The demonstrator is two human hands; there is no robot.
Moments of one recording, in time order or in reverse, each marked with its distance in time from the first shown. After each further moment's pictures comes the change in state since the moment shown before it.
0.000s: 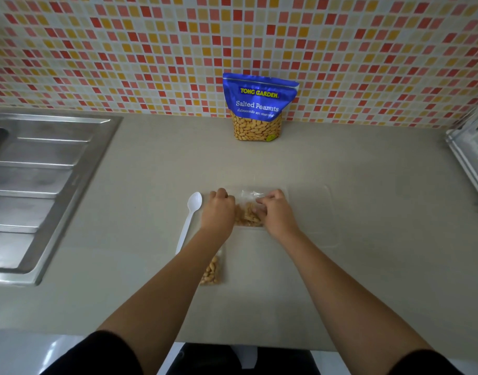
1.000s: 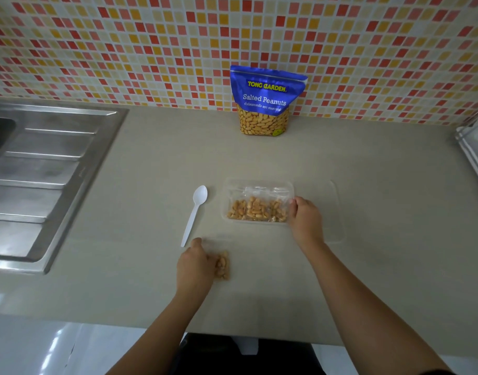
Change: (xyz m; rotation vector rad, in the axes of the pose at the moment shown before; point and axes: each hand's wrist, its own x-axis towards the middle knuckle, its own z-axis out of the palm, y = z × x) left_hand -0.099 -0.039 0.052 -0.523 -0.003 -0.433; right_hand -0.022 0.032 -0.008 -0.060 0.329 0.117
